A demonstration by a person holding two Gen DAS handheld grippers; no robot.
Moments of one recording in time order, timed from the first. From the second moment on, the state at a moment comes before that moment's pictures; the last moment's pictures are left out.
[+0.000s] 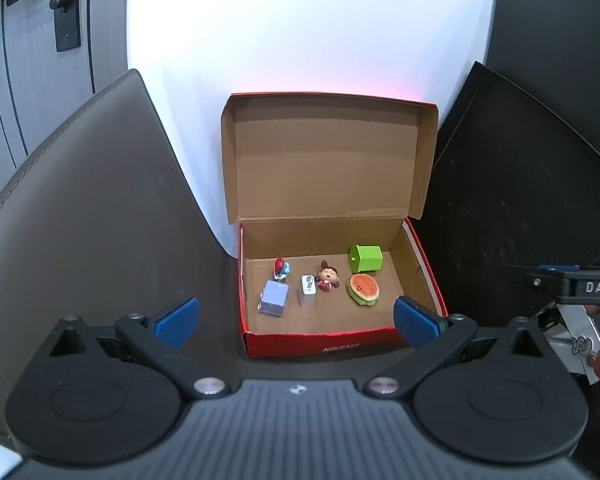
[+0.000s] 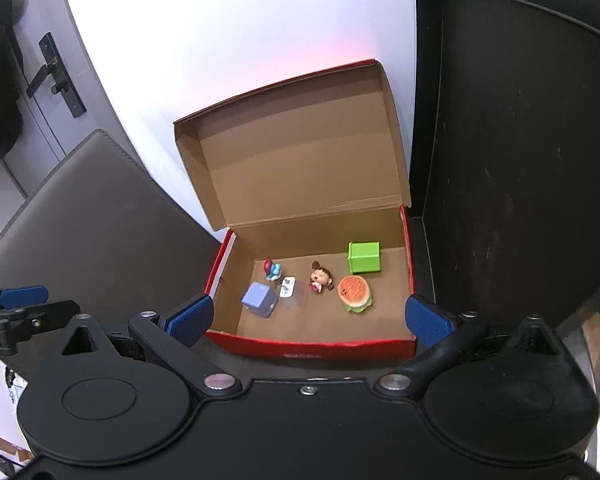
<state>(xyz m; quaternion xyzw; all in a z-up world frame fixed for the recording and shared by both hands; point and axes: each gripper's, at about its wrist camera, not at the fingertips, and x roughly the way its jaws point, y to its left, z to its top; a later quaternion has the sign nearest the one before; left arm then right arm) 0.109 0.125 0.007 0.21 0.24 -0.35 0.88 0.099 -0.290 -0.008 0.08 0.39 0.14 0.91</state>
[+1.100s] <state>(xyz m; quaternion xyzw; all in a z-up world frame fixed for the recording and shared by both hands) 0.110 0.123 0.000 0.22 0.28 -0.36 0.86 0.076 -0.298 -0.002 0.10 0.40 0.13 0.90</state>
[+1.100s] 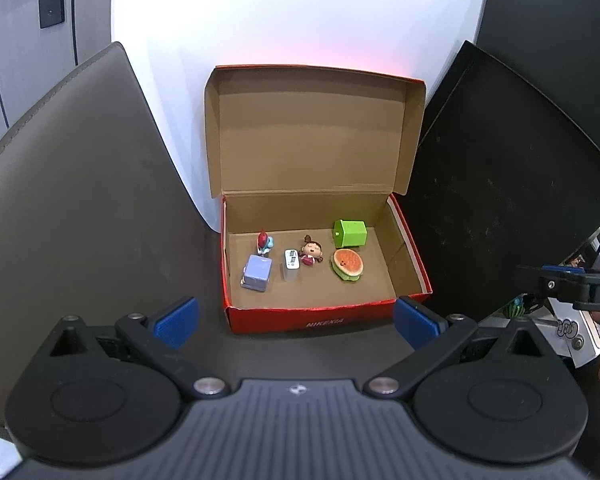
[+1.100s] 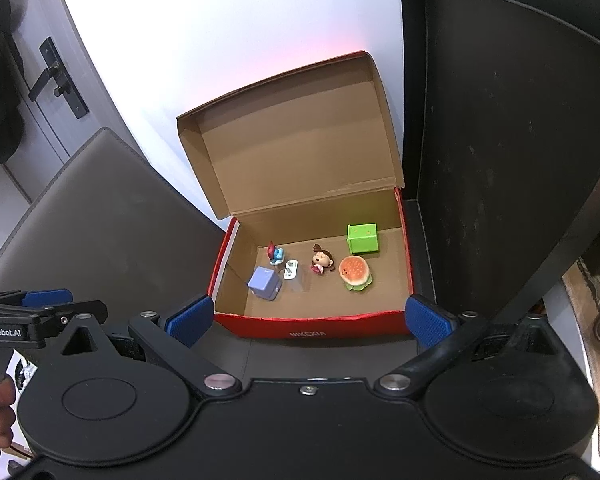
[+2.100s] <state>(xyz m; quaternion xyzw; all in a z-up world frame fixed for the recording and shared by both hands) 0.106 0.125 -0.001 0.21 0.29 -0.37 0.86 0.073 -0.297 -0.006 0.10 0.41 0.13 0.90</state>
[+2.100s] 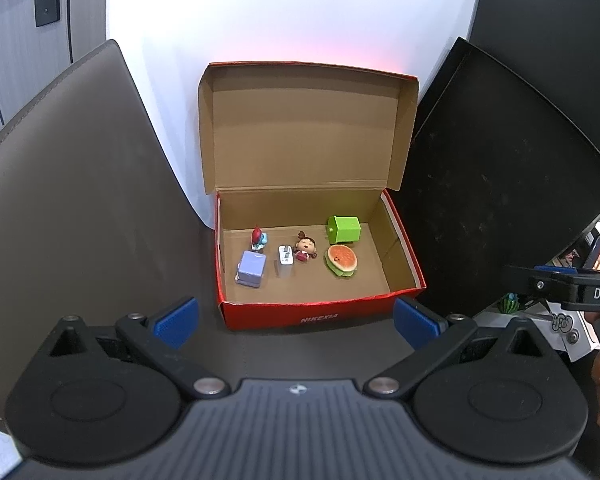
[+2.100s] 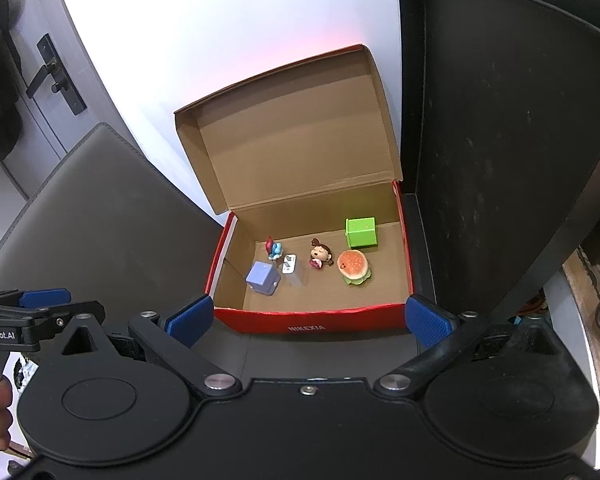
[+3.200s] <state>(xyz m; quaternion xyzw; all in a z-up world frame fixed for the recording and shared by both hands) 0.106 0.125 -0.003 0.20 0.29 -0.37 0.86 0.072 -0.298 -0.010 0.10 0.41 0.12 0.90</state>
